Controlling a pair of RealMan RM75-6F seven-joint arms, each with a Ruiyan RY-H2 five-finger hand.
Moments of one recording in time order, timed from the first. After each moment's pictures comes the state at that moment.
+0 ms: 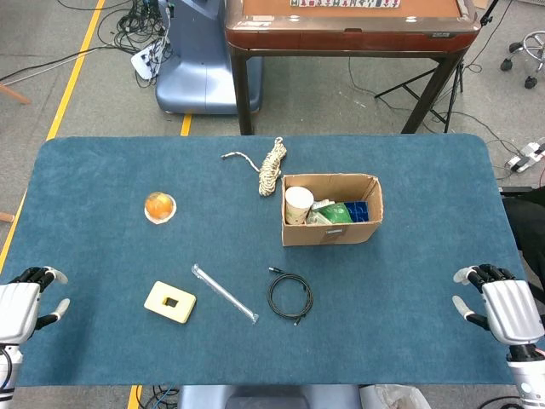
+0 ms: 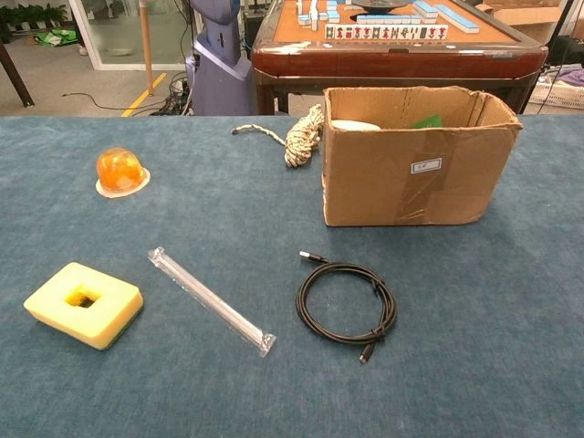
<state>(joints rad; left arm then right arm) -0.11 -1.16 -0.06 -1.57 1.47 1.47 0.09 0.06 -1.11 0.02 -1.59 -1.60 1.53 -0.03</state>
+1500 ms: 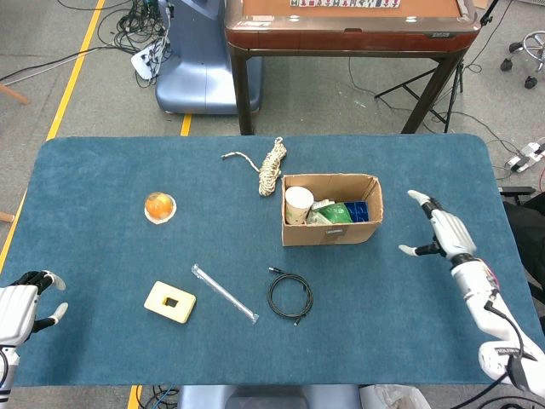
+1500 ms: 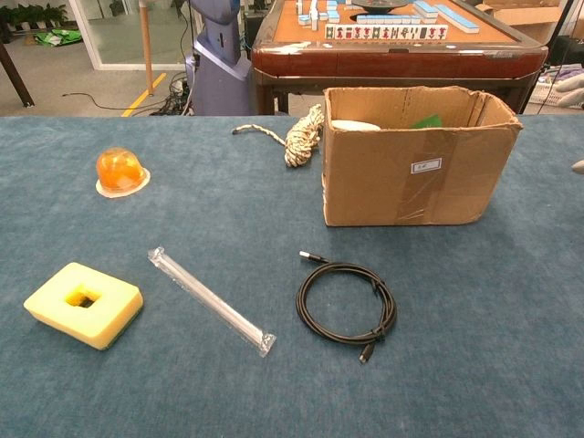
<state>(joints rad) -0.11 -1.13 -0.05 -1.57 1.45 1.45 0.05 0.47 -1.18 0.26 -1.49 -1.16 0.81 0.32</state>
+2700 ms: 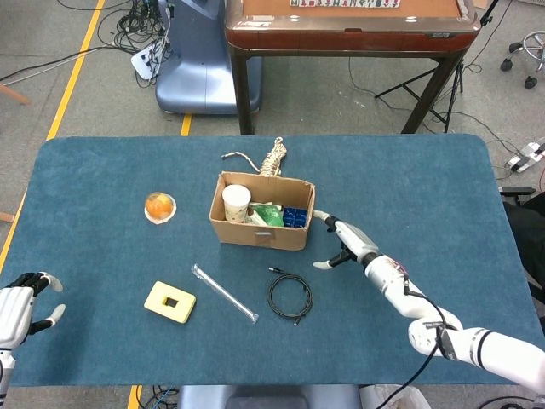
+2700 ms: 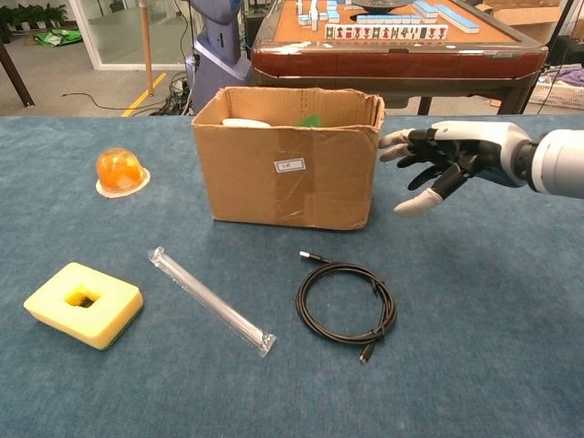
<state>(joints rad) -0.10 -1.11 -0.05 -1.60 1.46 1.46 0.03 0.71 -1.42 0.28 -1.47 -1.14 0.58 0.40</state>
